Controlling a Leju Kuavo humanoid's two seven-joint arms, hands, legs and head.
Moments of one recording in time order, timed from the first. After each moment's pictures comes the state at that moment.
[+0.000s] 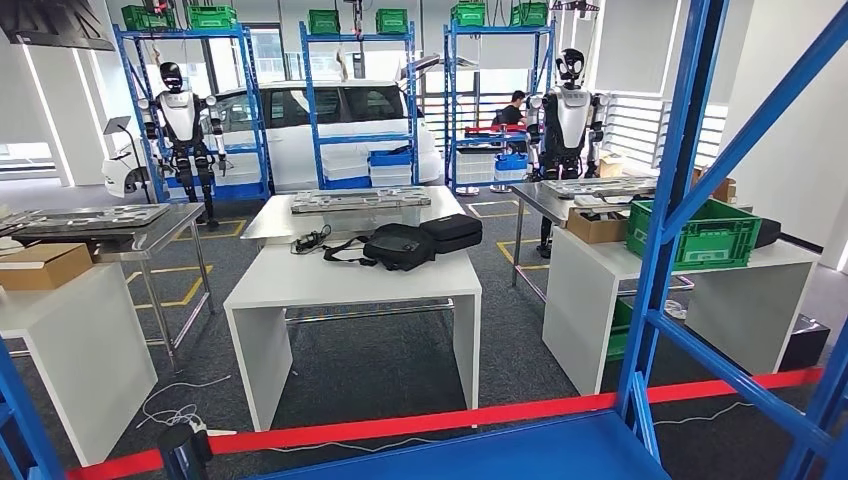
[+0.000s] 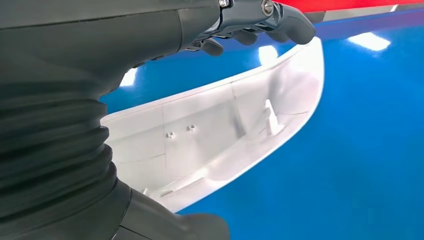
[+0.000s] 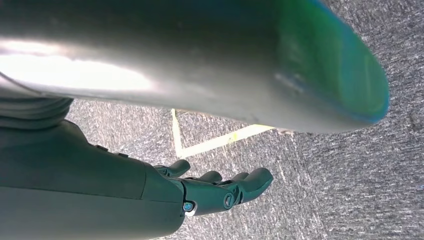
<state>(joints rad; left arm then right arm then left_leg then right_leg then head) -0.35 0.49 -0.47 -1.31 -0.51 -0.59 -0.47 -0.03 0.07 -0.68 -0.17 0.69 0.07 0.02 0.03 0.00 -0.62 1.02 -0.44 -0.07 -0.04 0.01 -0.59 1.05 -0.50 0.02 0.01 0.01</state>
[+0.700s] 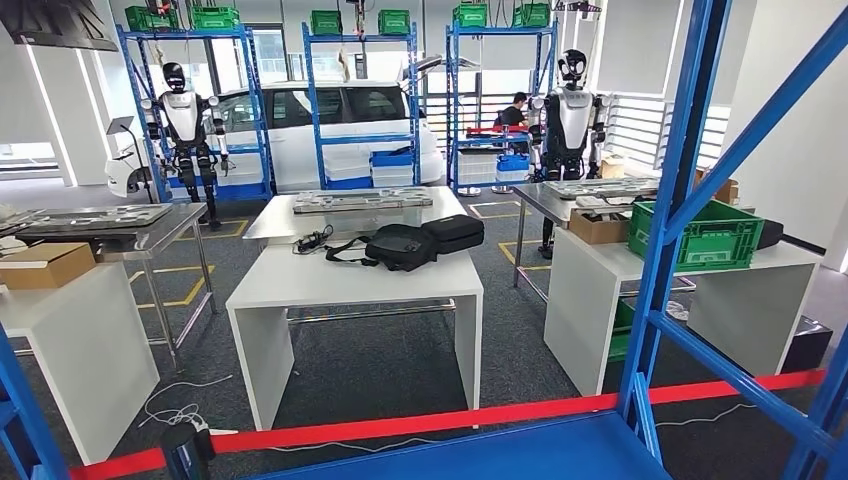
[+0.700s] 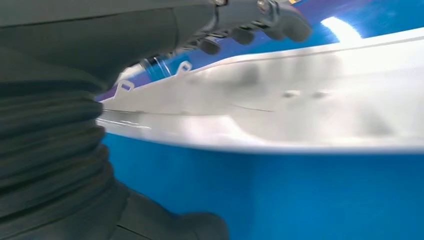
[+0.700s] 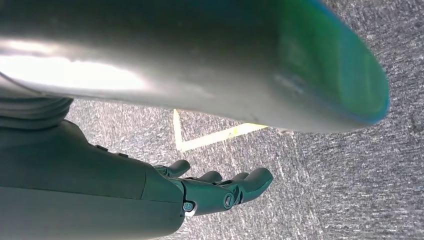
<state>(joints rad) -0.36 0.59 -0.58 -1.27 -0.73 -0.47 -0.26 -0.03 0.07 -0.69 -0.17 0.72 0.07 0.03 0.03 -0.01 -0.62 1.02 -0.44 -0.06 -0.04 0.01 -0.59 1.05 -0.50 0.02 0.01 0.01</state>
